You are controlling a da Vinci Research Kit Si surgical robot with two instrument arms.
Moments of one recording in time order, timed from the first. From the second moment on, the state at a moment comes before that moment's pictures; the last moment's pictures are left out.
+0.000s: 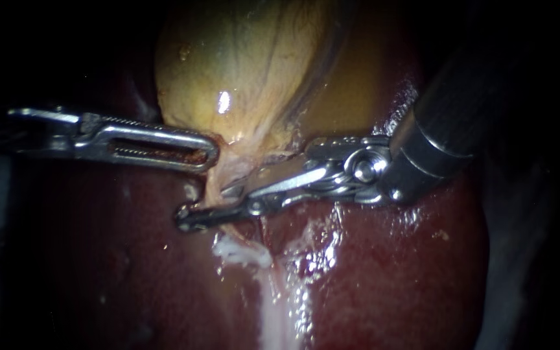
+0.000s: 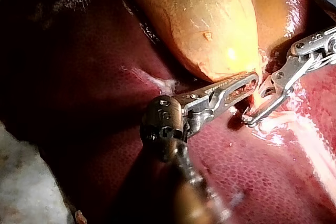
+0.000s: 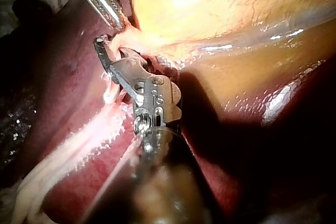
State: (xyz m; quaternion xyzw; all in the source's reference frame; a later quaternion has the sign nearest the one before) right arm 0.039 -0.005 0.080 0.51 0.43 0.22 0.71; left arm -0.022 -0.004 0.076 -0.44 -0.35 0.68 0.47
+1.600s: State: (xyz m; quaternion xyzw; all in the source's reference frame) right arm 0.038 -0.007 0.076 0.37 0.47 0.27 0.75; left arm -0.022 -0.004 0.075 -0.44 -0.35 0.68 0.47
